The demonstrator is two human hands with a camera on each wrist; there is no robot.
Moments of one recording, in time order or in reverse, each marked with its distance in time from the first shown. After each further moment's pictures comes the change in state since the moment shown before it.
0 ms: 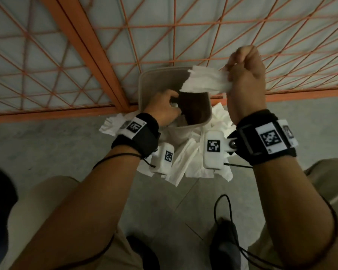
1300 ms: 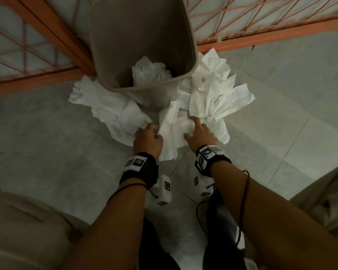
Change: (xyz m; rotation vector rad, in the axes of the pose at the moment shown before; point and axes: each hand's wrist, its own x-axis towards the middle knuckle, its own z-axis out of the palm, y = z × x) left_hand -0.063 -0.124 0.165 0.097 0.046 -0.315; right_hand -0.157 0.221 -0.097 -1.285 -0.355 0.809
